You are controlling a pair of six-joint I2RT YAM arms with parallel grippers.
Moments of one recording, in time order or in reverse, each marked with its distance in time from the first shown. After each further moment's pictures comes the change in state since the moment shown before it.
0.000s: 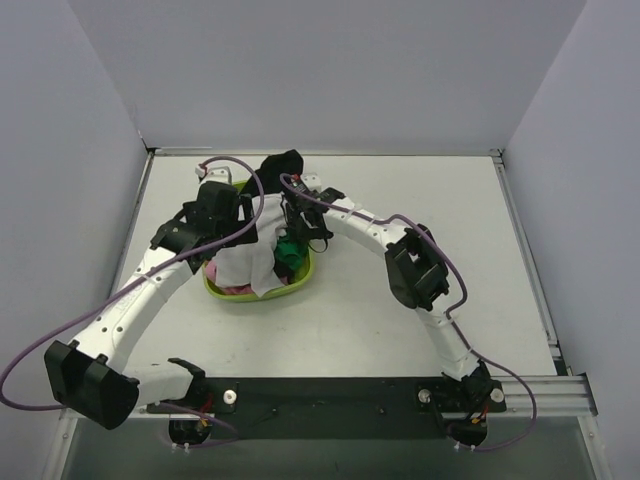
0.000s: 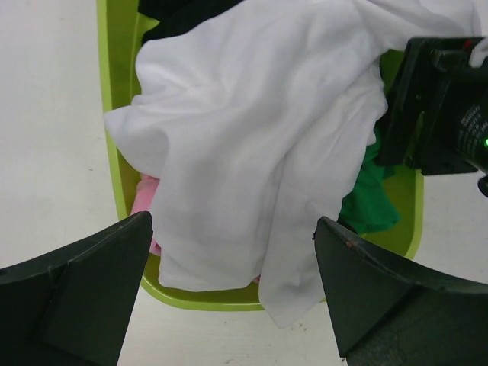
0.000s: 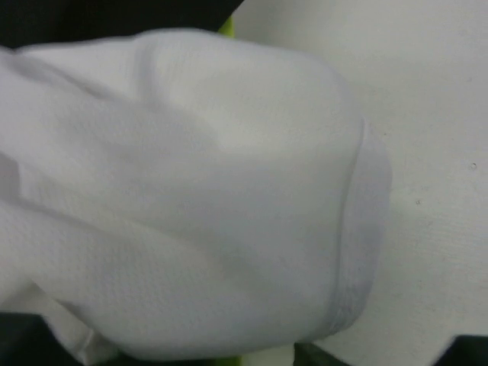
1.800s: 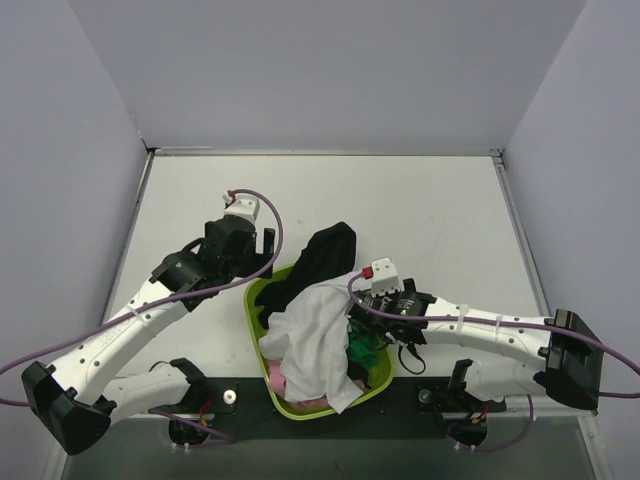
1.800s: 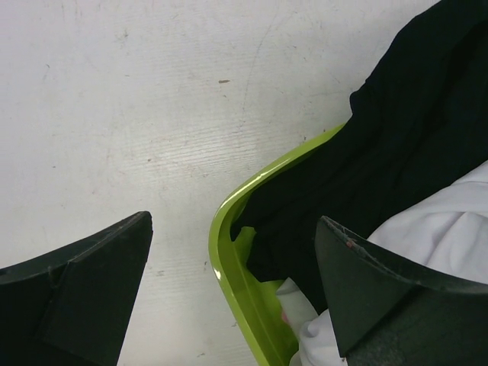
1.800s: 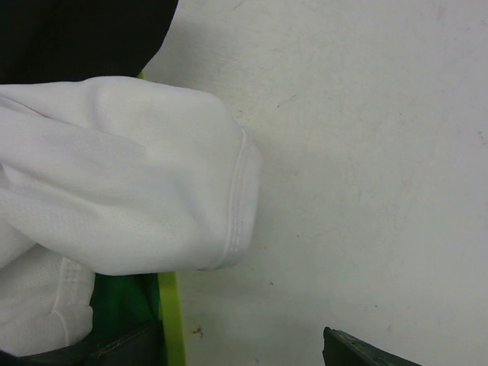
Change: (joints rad) left arm -0.233 -0.164 -0.123 -0.011 -0.034 0.055; right arm 0.373 -1.079 -1.203 -0.110 0.412 0.262
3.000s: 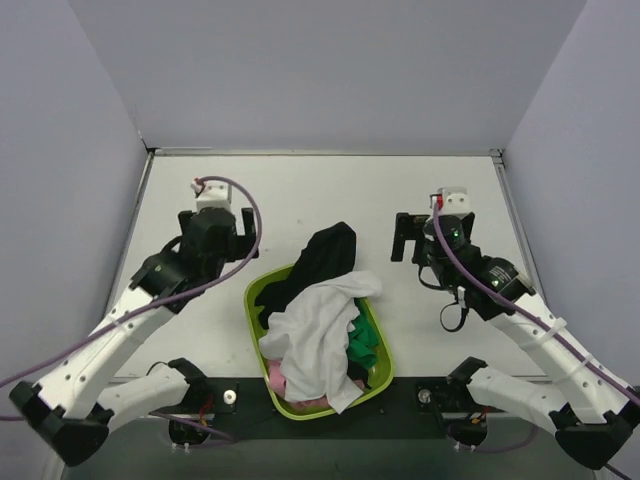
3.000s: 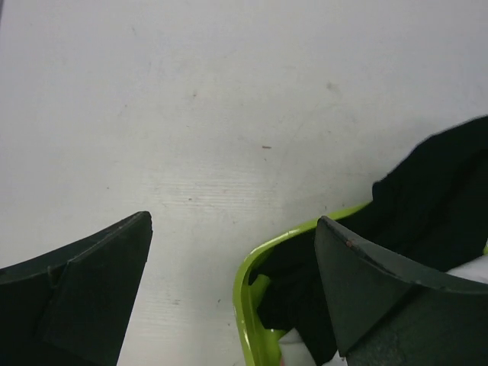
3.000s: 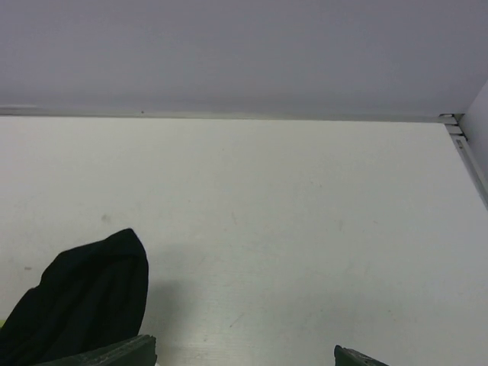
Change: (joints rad) left arm 0.051 0.026 0.125 0.000 -0.192 -0.052; right arm -0.484 -0.293 0.295 0.137 -0.152 -0.424
